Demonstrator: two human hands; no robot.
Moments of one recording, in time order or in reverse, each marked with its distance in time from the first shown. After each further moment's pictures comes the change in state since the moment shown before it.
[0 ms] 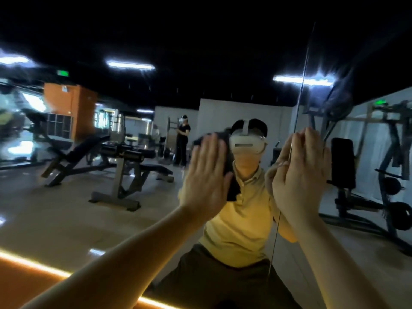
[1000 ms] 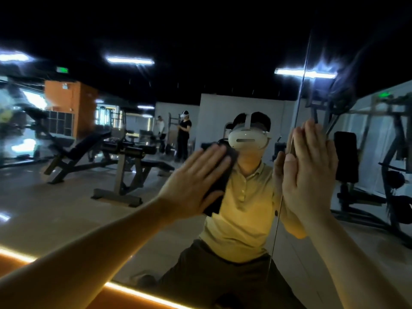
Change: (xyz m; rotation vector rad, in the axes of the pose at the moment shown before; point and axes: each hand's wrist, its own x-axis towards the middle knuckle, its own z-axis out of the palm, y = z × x) left_hand -0.015 -0.046 -0.002 0.175 -0.092 0.429; right_hand -0.007 0.030 0.010 0.132 0.049 -0.114
